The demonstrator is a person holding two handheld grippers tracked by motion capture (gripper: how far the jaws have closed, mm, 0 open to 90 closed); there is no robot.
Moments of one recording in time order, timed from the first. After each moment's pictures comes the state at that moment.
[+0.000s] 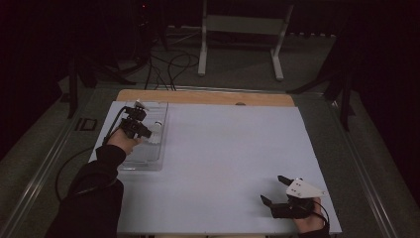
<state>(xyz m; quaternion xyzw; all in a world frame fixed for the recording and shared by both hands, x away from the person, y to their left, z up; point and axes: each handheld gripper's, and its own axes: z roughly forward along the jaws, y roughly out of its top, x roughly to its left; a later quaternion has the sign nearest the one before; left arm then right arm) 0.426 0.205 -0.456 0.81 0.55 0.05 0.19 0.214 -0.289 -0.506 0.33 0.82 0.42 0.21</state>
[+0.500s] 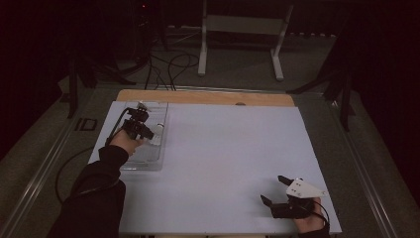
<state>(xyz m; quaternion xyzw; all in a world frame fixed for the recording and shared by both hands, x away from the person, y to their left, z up) 0.426 0.199 -0.460 0.81 0.55 0.04 0.18 0.214 -0.289 -0.506 0.33 0.82 0.42 0.21</state>
